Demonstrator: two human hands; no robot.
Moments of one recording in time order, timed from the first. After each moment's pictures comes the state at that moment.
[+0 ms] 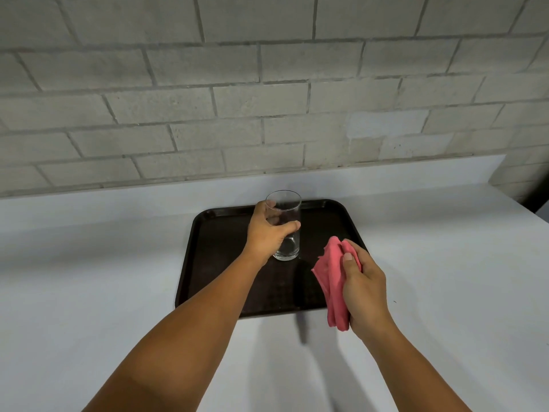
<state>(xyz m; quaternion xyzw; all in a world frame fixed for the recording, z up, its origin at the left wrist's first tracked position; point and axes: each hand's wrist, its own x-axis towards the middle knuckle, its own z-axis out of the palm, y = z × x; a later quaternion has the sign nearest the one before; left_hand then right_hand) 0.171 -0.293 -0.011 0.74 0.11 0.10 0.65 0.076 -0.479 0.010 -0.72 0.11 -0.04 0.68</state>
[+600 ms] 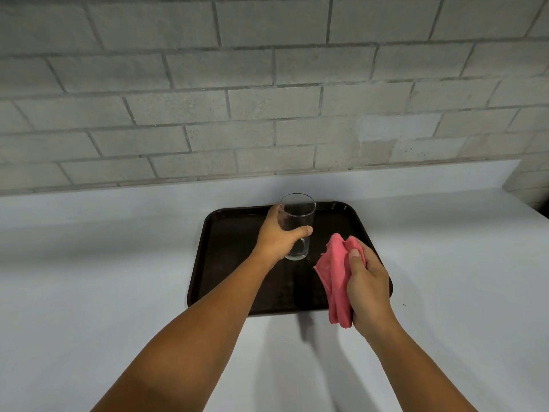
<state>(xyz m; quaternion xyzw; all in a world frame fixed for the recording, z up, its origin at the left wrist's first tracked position) 0.159 -0.293 -0.005 0.77 0.09 0.05 0.63 0.079 -0.468 0.013 -0.71 0.10 -0.04 0.70</state>
